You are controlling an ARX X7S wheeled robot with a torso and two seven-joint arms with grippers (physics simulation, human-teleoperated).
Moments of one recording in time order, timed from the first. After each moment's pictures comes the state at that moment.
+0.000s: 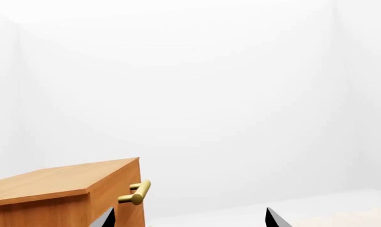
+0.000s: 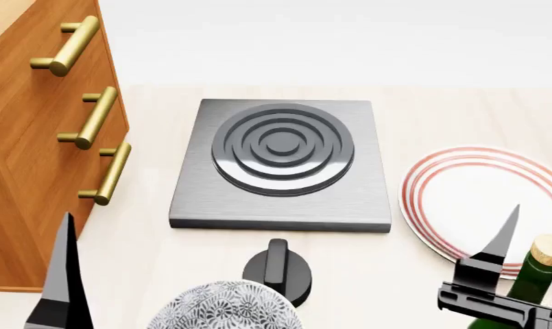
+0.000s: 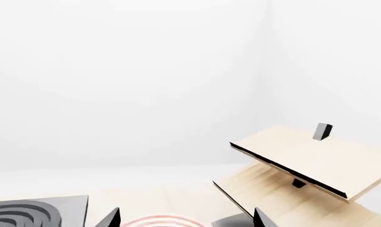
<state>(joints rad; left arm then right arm) -0.10 -0.38 0.31 1.03 -0.20 -0.60 -0.43 0.10 0.38 0.15 -0.64 0.25 0.53 0.36</state>
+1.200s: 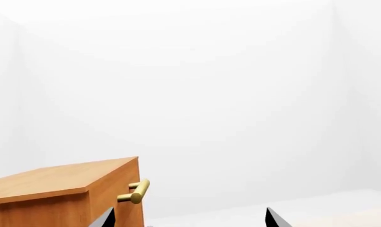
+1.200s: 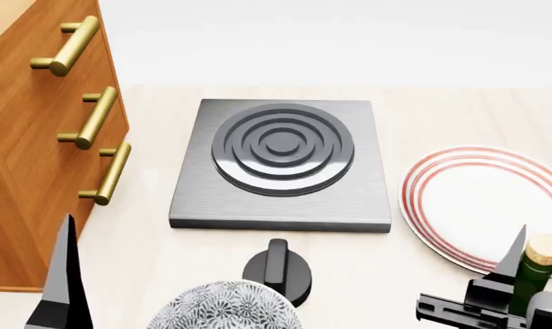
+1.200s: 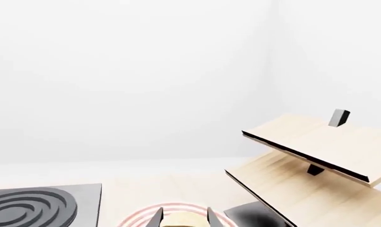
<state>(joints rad) -0.16 -0.53 0.40 1.01 -0.32 -0.53 -0.62 0.07 0.36 0.09 -0.56 0.24 0.43 0.37</state>
